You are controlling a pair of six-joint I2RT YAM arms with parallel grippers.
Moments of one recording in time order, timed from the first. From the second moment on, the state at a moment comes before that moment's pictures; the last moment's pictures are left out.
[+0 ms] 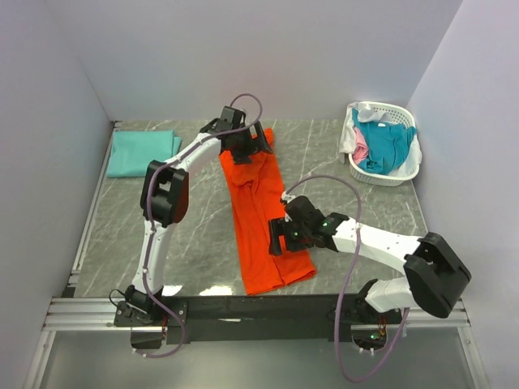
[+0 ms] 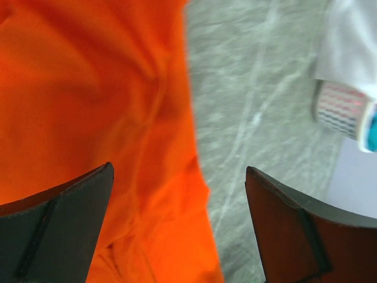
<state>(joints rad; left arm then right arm) -0.42 2.33 2.01 -0.46 0.34 -0.72 0.78 1.32 0.70 -0.36 -0.10 0.54</state>
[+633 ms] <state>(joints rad) -0.40 2.53 2.24 -0.61 0.33 -0.74 0.96 1.42 0.64 -0.15 -0.27 0.61</state>
